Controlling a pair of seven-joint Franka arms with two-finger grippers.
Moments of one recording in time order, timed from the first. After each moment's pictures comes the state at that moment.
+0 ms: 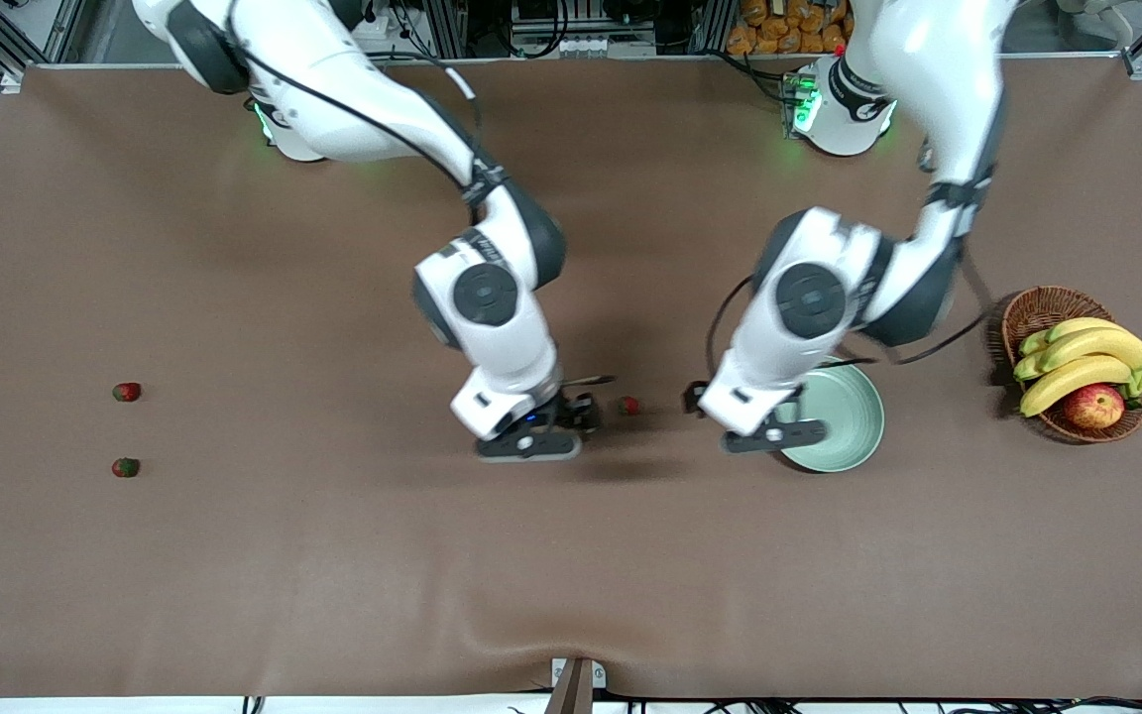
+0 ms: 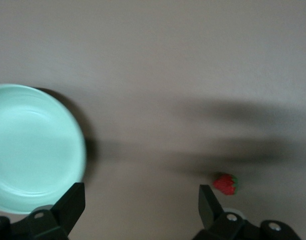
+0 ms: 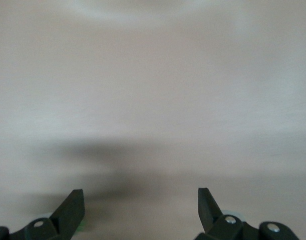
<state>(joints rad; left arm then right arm) -0.48 0.59 -0.05 -1.55 0.04 2.14 -0.65 0.60 0.82 -0.01 -1.18 0.00 2.20 0.58</state>
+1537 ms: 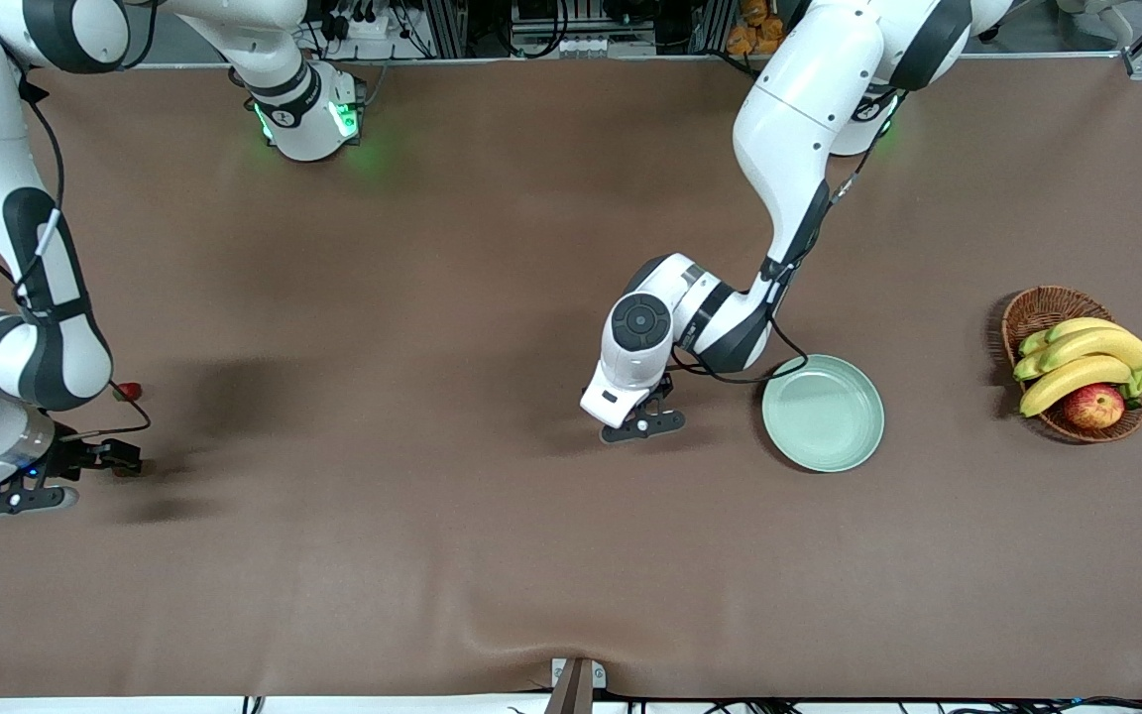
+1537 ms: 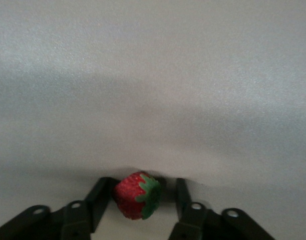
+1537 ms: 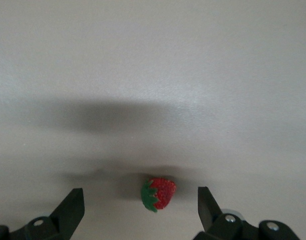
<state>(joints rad) -0.65 0.86 -0.04 -1.45 0.04 2.34 -0.88 -0.28 0.72 -0.02 -1.58 0.00 2.39 -0.43</state>
